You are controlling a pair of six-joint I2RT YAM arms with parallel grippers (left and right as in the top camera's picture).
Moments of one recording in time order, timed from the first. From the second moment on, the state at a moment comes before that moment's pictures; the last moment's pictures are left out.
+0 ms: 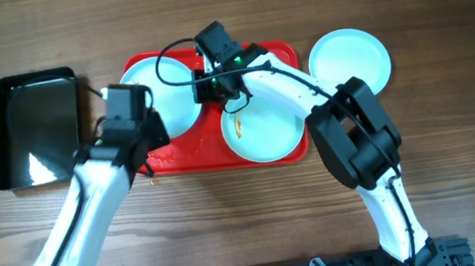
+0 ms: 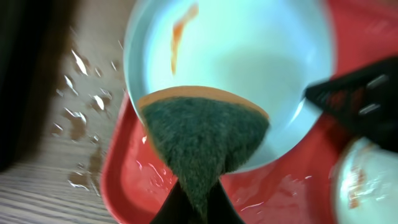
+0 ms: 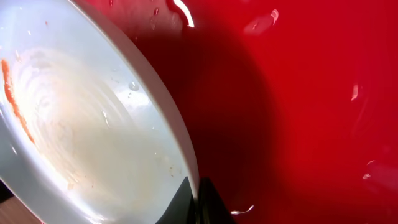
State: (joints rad) left arm -0.20 1.33 0.89 -0.58 -0.13 -0.40; right arm 0.61 2.29 1.72 -0.52 -0.31 0.60
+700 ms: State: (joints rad) left arm 0.14 1.41 0.88 -0.35 -0.18 -0.42; right arm 0.64 2.29 1.73 -0.75 -0.32 0.57
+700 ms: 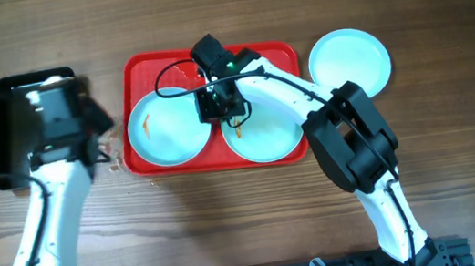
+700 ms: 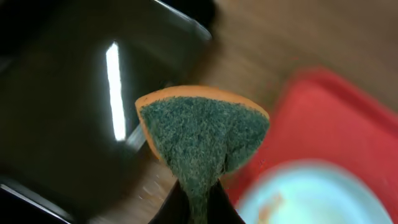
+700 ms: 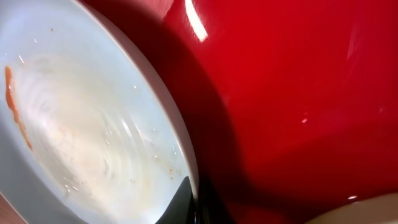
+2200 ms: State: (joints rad) left arm 0.52 1.48 0.89 -0.08 0.12 -0.47; right arm 0.70 2.29 1.73 -0.75 -0.32 0.57
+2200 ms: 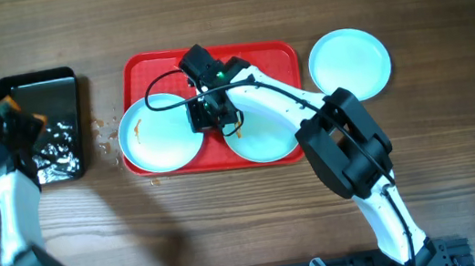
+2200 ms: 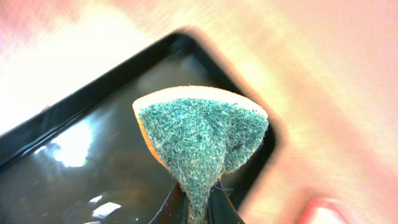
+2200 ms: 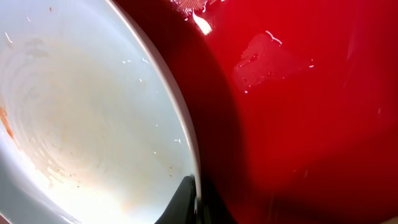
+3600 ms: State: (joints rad) left arm 0.15 1.50 0.88 -0.39 0.53 -0.38; right arm 0.60 2.29 1.75 -0.75 -0.17 0.56
